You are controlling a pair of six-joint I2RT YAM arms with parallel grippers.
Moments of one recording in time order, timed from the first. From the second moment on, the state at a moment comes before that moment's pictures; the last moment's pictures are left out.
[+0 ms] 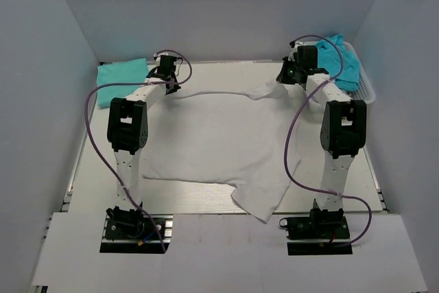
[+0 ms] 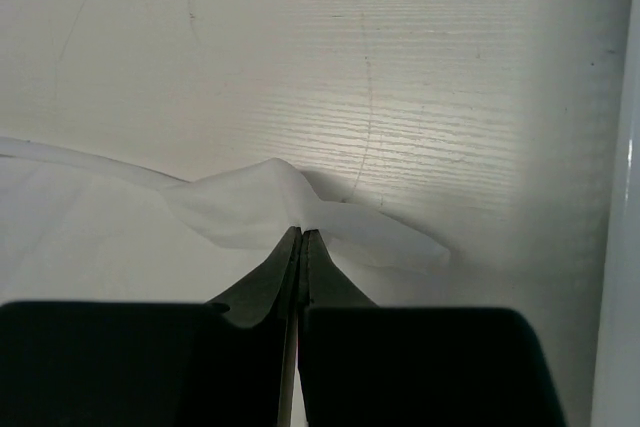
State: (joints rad) left arm -0.20 2.25 1.77 -0.33 -0.31 -0.41; right arm 0.10 2.10 1.69 -0.25 -0.24 0.17
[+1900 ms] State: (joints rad) left arm -0.20 1.86 1.40 -0.44 -0.16 -0.61; right arm 0.14 1.49 0.92 -0.29 -0.26 0.54
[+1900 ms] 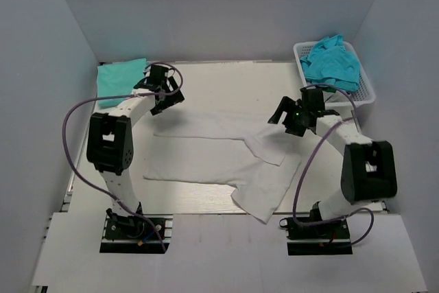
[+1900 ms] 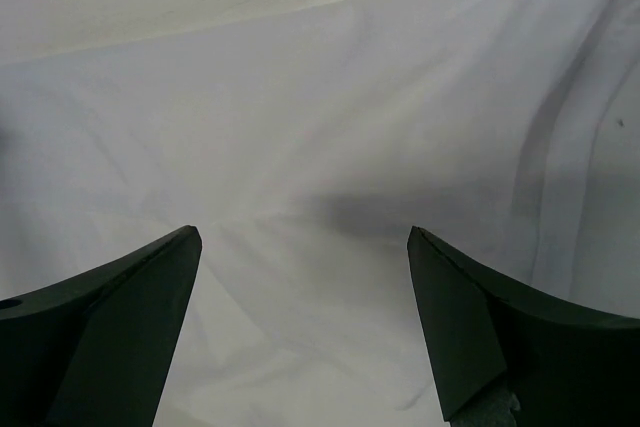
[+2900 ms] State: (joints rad) left arm -0.16 2.06 1.59 -0.52 -0.22 -0.64; right arm 0.16 1.97 1.43 -0.35 -0.09 0.33
